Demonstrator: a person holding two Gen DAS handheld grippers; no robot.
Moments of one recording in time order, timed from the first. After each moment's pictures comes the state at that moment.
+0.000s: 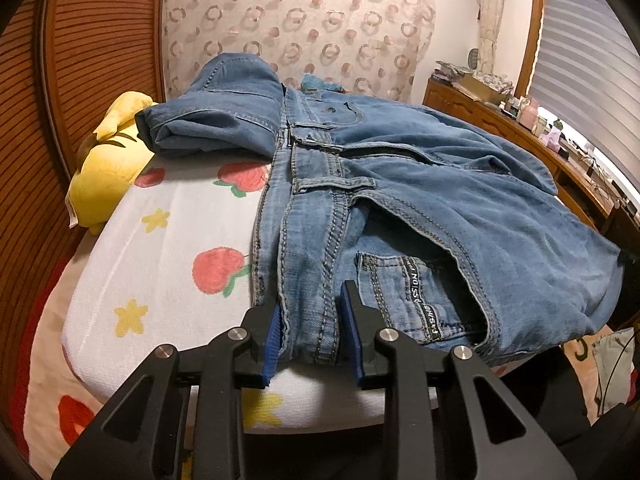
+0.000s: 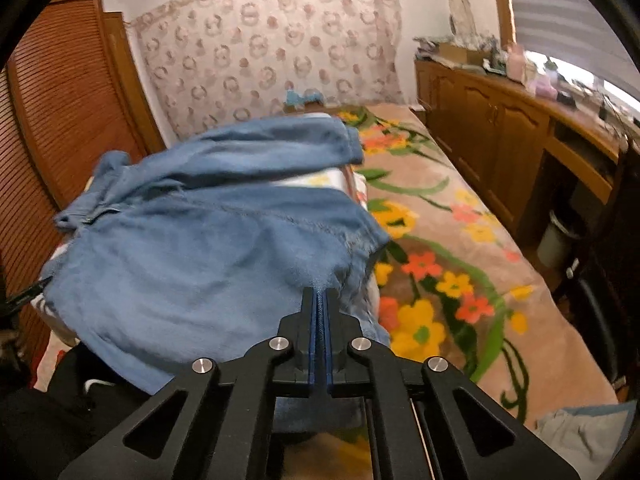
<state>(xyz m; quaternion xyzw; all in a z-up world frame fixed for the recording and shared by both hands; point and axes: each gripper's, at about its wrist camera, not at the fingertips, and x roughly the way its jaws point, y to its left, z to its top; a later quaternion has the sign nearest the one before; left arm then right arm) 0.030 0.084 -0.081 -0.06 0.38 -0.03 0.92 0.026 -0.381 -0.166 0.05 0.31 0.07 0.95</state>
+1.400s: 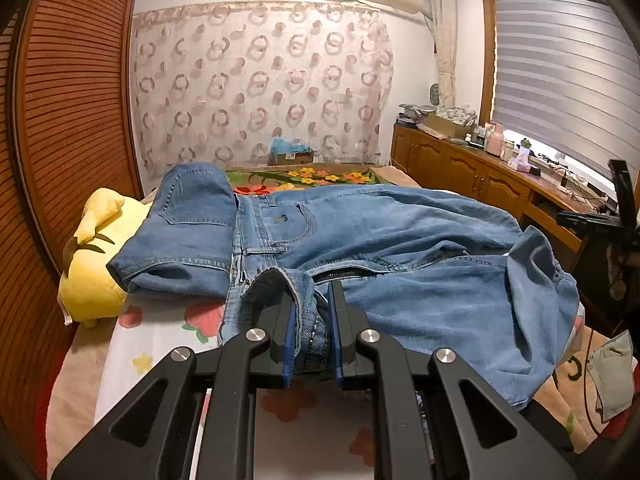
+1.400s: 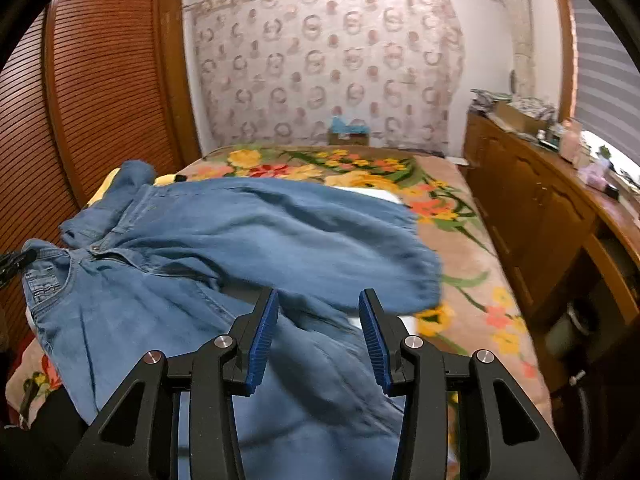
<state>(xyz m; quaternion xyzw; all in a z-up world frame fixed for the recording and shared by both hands) 0.056 0.051 -0.003 -0.02 0.27 -0.07 0.96 0.146 -0.351 -0.166 -0.04 0.27 0.12 0.95</state>
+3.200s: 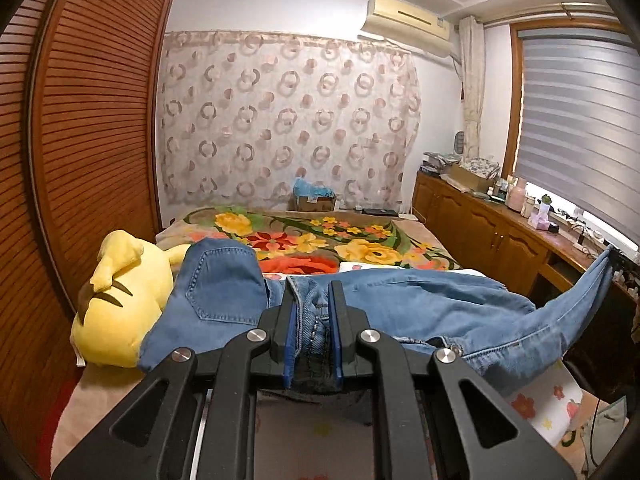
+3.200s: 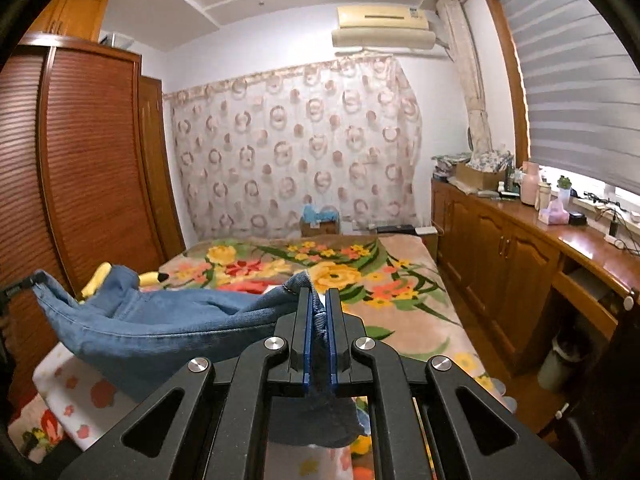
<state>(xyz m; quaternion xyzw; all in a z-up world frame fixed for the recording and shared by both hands) 0.119 0.086 0.069 -0.06 0.21 -0.03 0.98 0.085 -0.429 -0.062 0.01 0.12 0.08 0.99</state>
